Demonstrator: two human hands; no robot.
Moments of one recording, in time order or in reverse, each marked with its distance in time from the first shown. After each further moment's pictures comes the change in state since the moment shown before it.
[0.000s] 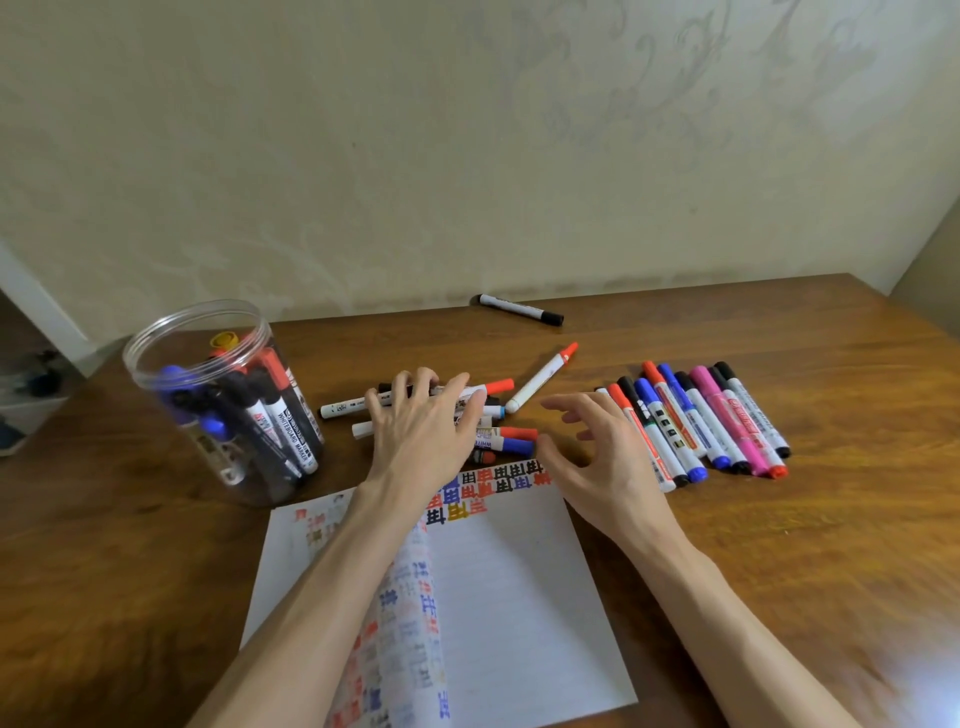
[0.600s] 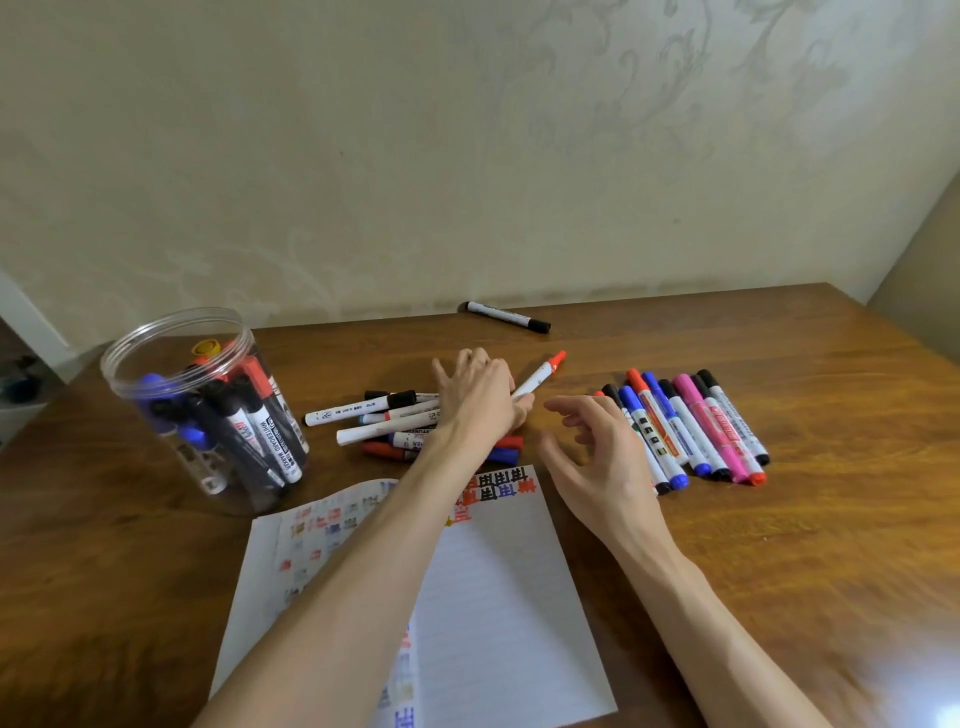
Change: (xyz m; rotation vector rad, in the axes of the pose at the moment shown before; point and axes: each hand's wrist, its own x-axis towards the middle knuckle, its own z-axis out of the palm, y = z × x) left_hand 0.061 0.070 0.012 0.002 -0.108 0.043; right_hand 0.000 0.000 -0.008 0.042 0.116 0.053
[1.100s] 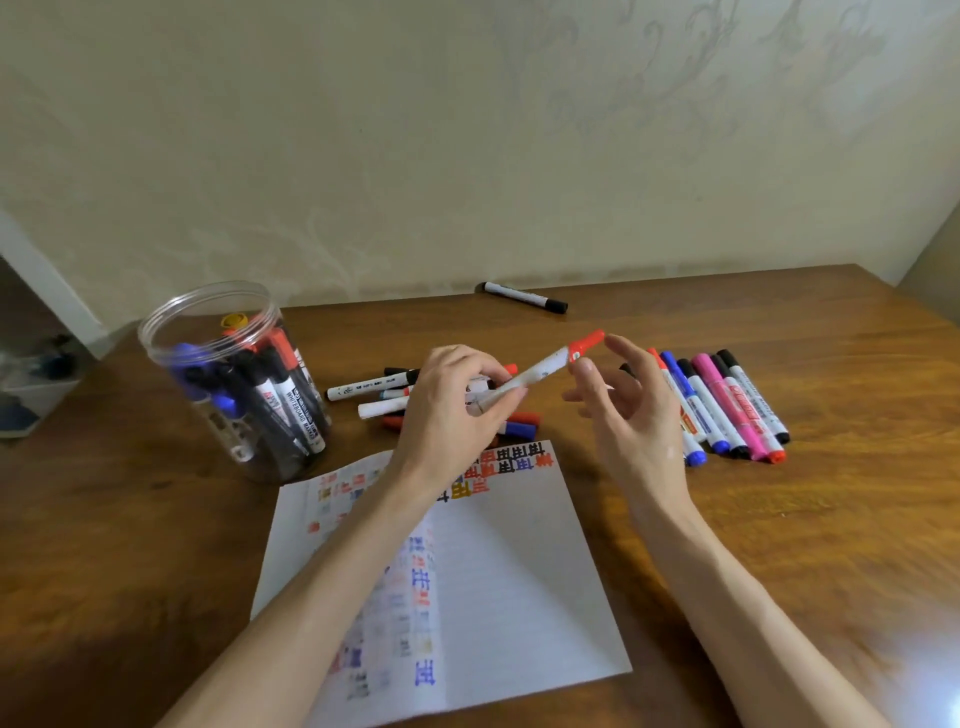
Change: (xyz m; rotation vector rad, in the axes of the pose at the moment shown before) left_hand -0.095 -0.045 -0.023 -0.584 0.401 0.211; right_hand 0.001 -0.028 -0.006 0.409 0.143 0.189
